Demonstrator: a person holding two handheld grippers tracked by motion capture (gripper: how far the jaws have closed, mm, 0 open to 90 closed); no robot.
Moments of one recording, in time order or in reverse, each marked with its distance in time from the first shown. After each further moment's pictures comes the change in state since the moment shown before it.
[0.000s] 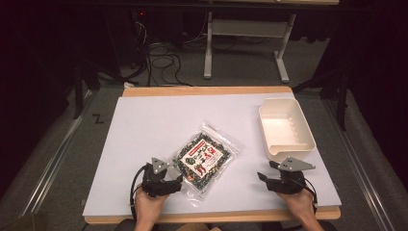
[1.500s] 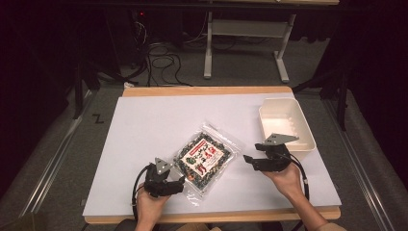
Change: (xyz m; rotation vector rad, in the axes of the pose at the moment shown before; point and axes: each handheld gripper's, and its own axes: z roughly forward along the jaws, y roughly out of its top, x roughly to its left) left arm -0.005 0.001 0.004 0.013 -0.007 0.040; right arm 0.001 0.079 0.024 0.049 0.080 0.011
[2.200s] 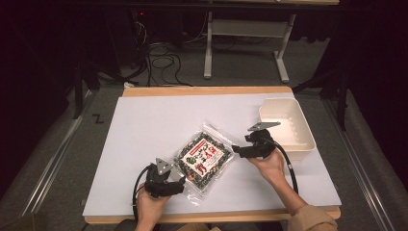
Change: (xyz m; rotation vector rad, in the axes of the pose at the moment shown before) left arm -0.002 0.000 0.001 0.006 0.000 0.010; right arm -0.009 0.030 0.048 0.057 0.001 0.087
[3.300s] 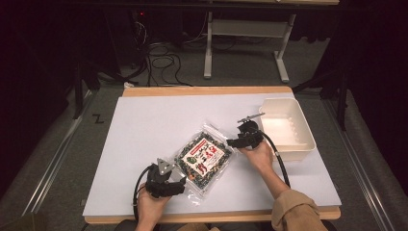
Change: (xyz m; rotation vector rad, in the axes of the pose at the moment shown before) left arm -0.002 0.000 0.002 0.014 0.000 0.012; right arm -0.018 0.018 0.056 0.155 -0.015 0.111
